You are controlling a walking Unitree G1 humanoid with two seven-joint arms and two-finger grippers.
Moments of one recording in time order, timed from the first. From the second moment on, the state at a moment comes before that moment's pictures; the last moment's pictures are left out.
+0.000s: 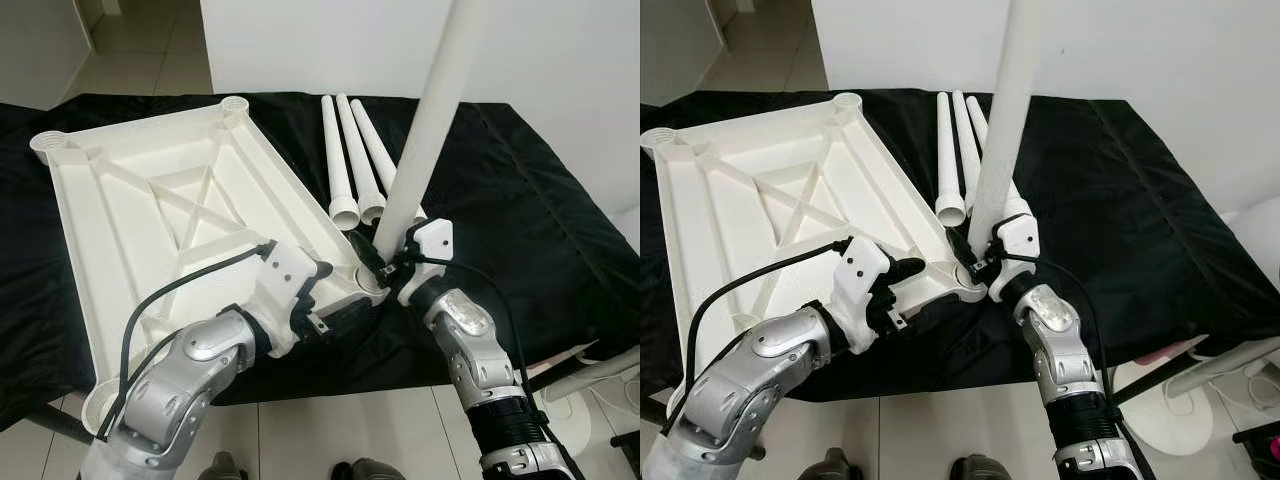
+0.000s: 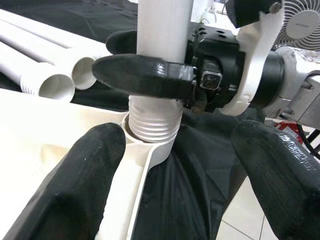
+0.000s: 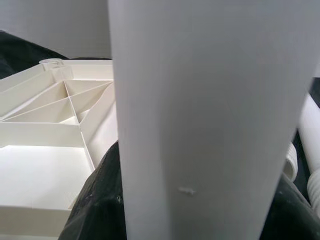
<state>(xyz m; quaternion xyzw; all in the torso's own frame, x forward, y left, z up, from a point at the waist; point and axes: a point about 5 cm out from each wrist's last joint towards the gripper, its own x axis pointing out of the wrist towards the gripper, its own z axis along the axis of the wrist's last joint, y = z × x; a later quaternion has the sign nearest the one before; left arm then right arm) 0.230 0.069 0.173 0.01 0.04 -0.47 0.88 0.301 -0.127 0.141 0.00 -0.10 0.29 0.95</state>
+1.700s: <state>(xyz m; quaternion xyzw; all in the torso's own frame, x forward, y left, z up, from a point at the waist) 0.231 0.082 0.185 0.02 0.05 -0.46 0.89 0.296 -0.120 0.122 0.00 -0.15 0.32 0.94</state>
